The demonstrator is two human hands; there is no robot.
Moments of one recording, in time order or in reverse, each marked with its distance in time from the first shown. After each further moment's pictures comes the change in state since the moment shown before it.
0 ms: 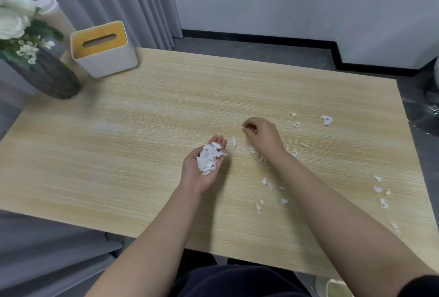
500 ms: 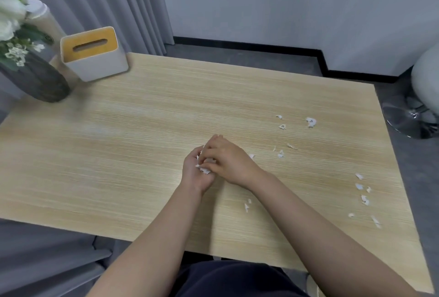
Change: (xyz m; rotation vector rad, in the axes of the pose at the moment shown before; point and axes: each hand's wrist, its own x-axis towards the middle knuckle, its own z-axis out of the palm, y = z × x) left_hand 0.010 -0.021 0.005 0.031 0.059 -0.032; right_hand -0.066 -0.059 0.001 -0.048 -0.310 -0.480
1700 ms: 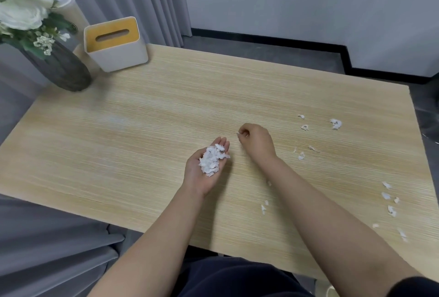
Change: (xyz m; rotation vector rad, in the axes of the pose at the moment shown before) left_hand -0.017 0.024 -0.018 0.003 -0.053 0.082; right_hand 0.042 0.066 0.017 -0.034 0.245 0.539
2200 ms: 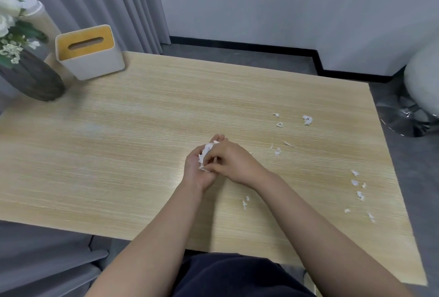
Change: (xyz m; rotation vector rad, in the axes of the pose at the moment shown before) left_hand 0.003 -0.036 0.034 -0.009 0.007 -0.101; right_hand -0.073 -0.034 -0.044 0.050 -0.351 -0.363
